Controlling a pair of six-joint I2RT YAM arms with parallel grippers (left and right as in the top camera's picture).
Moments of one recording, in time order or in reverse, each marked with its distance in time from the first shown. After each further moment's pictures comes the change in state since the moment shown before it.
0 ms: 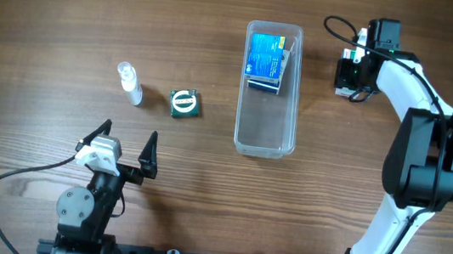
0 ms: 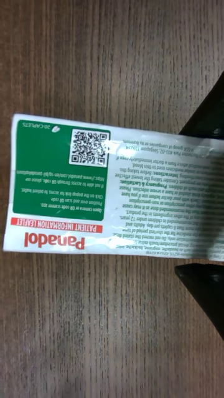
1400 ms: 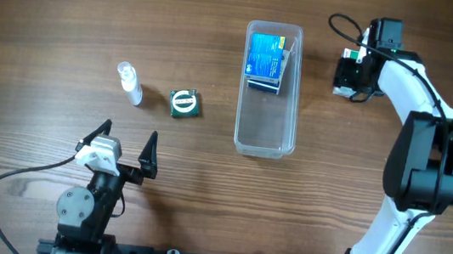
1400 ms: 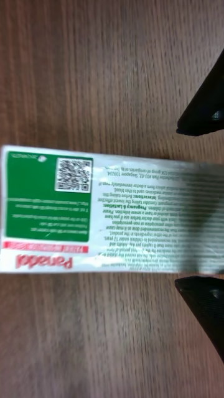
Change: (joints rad) left arm 0.000 0.000 0.000 0.000 0.000 0.000; right arm 0.000 -0.016 -0.006 -0.030 0.027 0.076
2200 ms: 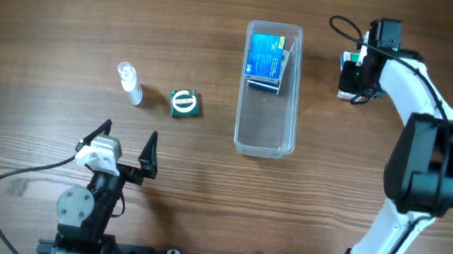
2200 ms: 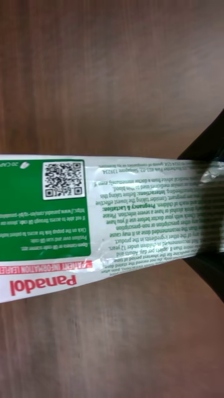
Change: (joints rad) left arm 0.000 0.000 0.000 0.000 0.000 0.000; right arm 0.000 -0.033 0.011 -0.093 0.004 0.006
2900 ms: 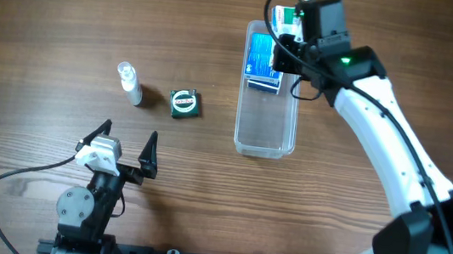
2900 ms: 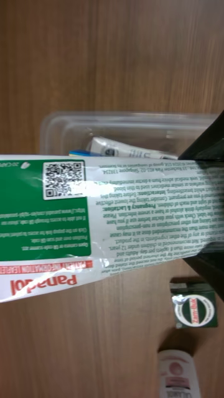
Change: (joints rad) left arm 0.000 0.000 0.000 0.000 0.000 0.000; right arm 0.420 -0.342 0.032 -0.008 -0.034 0.307
